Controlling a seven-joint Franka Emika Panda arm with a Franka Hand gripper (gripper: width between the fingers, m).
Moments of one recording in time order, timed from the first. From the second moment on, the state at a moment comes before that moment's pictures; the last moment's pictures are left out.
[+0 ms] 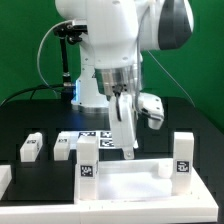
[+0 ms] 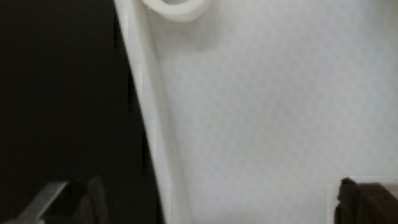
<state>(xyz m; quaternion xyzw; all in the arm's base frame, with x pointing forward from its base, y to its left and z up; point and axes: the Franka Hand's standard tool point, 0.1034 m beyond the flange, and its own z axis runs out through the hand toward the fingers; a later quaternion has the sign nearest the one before) 0.547 0.039 0.053 -0.65 0.75 0.00 0.07</state>
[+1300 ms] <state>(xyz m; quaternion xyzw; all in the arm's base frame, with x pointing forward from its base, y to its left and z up) 0.516 0.015 0.016 -0.67 0.74 0.09 0.03</state>
